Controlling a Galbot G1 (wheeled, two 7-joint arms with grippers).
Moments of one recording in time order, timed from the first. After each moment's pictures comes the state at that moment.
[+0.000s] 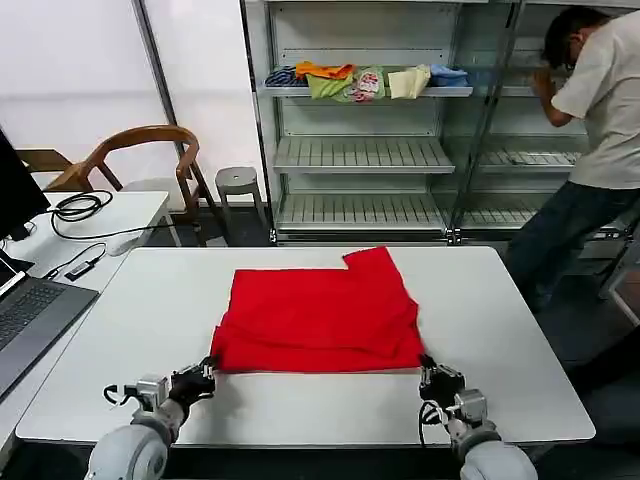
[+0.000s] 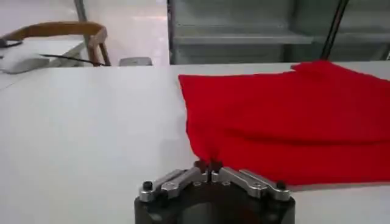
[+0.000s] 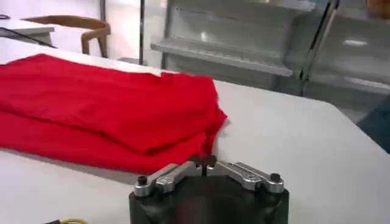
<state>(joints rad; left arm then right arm) 1.37 -1.16 -0.54 -1.95 -0.41 0.55 0.00 -1.44 1.12 0.37 2.04 0.23 -0.40 0.13</state>
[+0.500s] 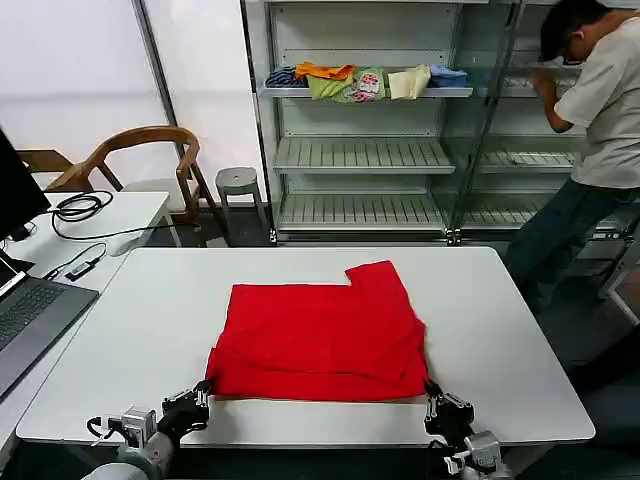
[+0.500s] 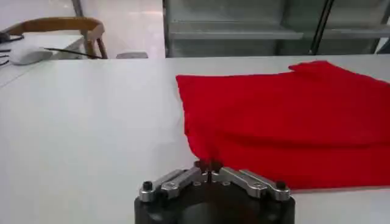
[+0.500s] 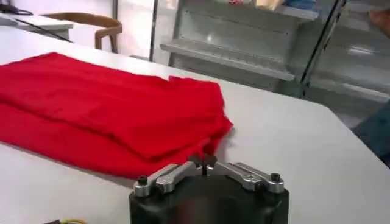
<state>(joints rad) 1.53 -1.17 -0.59 -2.07 -0.40 0.54 0.02 -1.62 1.09 0.39 2.16 0.18 -0.35 0.15</state>
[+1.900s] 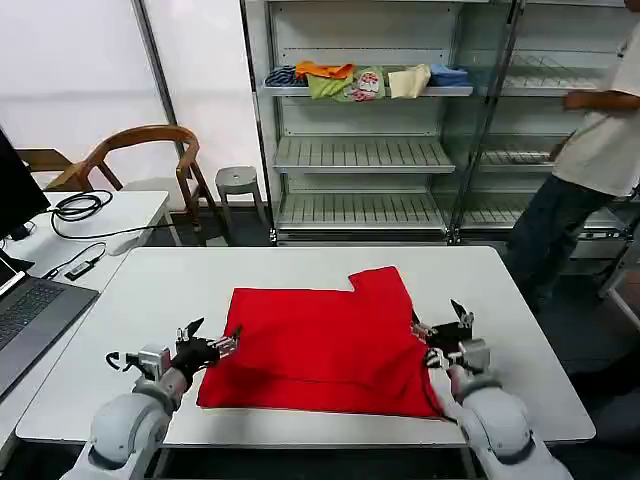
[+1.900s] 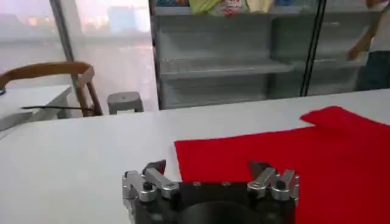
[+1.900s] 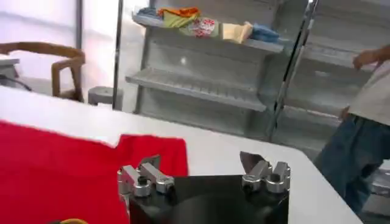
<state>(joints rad) 1.15 -1.11 -0.46 -1.86 -0.43 0.53 0.02 -1.00 1.18 0.31 1.82 0.26 -0.51 0.18</state>
